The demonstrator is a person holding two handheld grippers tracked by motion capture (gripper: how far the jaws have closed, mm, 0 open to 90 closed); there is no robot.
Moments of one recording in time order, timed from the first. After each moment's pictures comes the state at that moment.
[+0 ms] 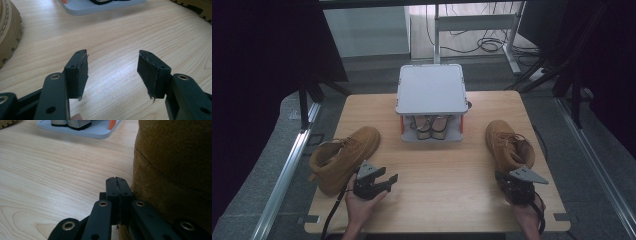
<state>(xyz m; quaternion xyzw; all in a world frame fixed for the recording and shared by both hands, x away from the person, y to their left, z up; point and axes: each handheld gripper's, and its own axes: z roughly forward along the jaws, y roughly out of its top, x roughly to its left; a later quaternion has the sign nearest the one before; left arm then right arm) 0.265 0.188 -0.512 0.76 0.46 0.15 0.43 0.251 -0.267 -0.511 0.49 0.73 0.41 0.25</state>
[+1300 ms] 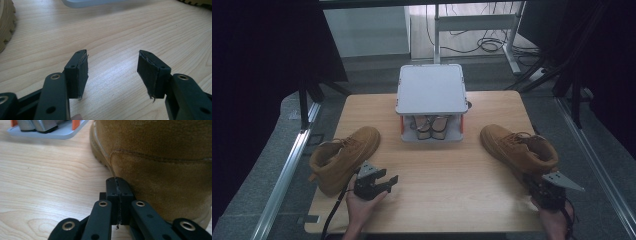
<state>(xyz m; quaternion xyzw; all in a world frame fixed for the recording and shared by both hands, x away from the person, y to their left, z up) 0.267 0.190 -0.519 0.76 0.47 0.14 0.42 0.236 -0.342 -0.511 0.54 0.68 0.41 0.27</state>
